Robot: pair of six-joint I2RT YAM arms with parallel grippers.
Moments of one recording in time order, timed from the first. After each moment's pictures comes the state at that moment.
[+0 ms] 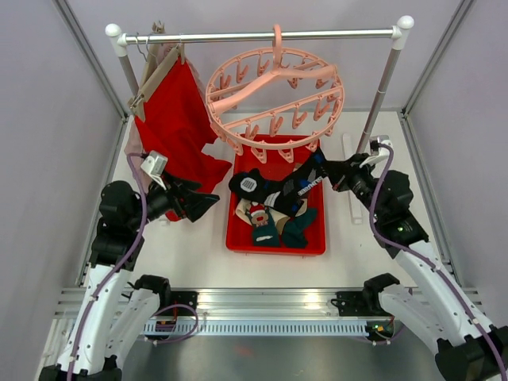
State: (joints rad) left arm -0.16 0.61 0.78 -0.29 0.69 -0.37; right arm 0.34 0.82 0.68 0.09 -0.09 0.48
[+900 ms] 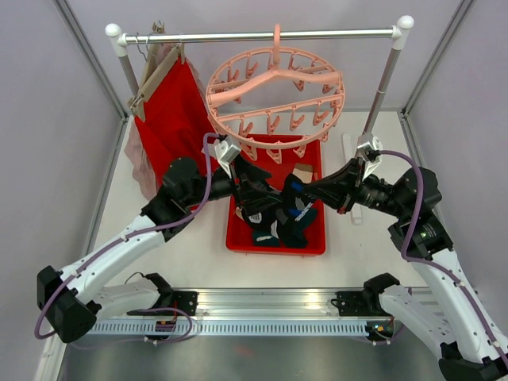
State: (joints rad) left arm -0.72 1.06 0.94 0.18 0.56 -0.36; right arm 0.38 0.75 0.95 -0.09 -0.81 0.40
